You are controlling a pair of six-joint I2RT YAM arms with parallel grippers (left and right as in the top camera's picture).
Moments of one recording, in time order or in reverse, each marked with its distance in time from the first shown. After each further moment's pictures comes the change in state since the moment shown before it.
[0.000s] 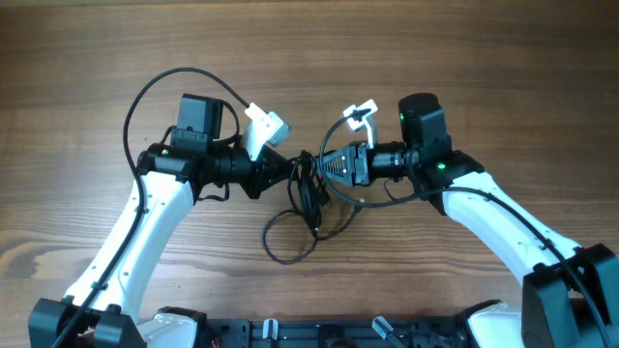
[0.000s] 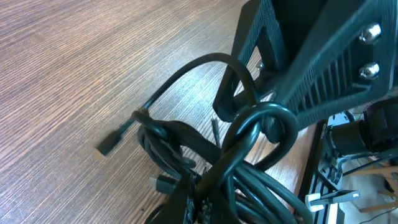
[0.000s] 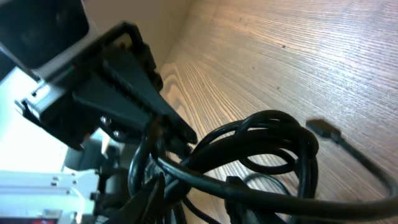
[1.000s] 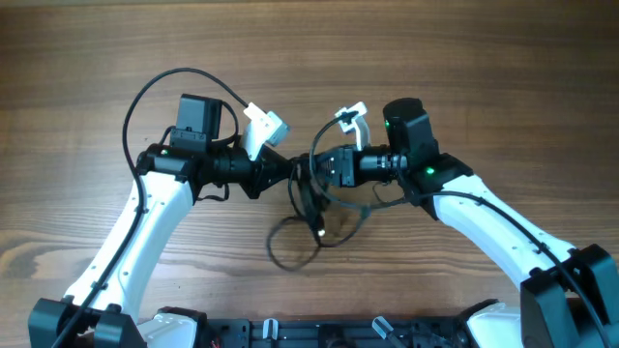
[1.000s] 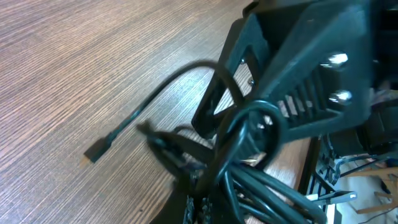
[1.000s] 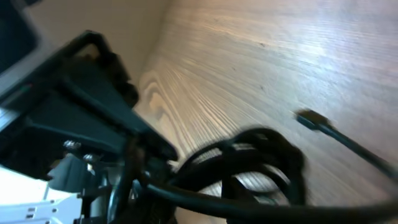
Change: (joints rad) left arm 0.004 0.000 -0.003 0.003 0.011 -0.004; right arm 0.066 -0.002 0.006 -0.020 0.174 0.131
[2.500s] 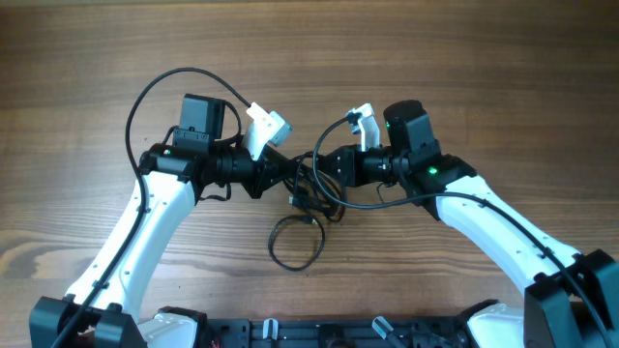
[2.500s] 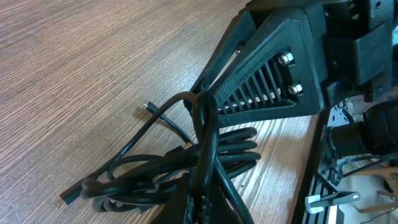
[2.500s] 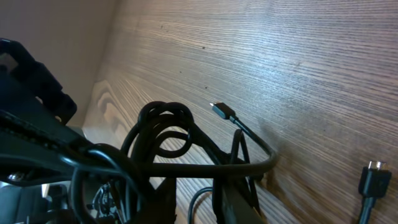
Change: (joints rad) left arm -0.013 0.003 0.000 0.011 -0.011 -0.008; right arm 0.001 -0.017 0.008 -0.099 0.174 -0.070
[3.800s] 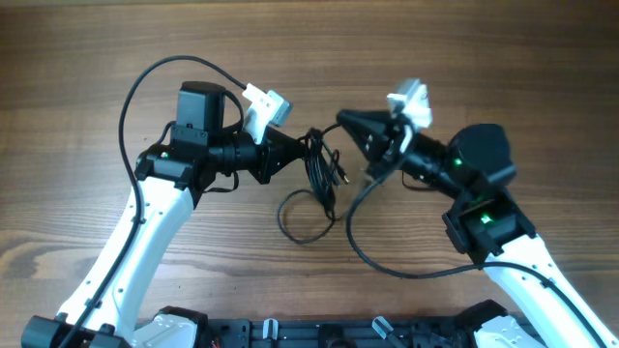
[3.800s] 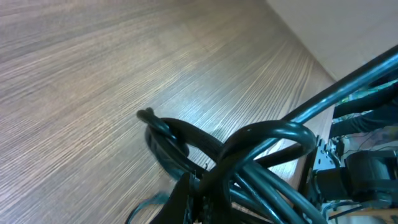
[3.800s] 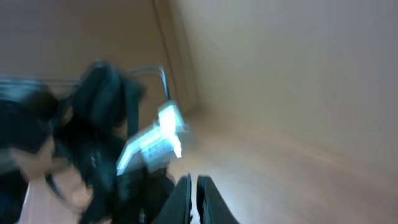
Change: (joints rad) left arm -0.024 -0.045 0.042 0.125 -0.016 -0.222; right arm -0.030 -0.418 -0.076 0.550 0.143 -0.223
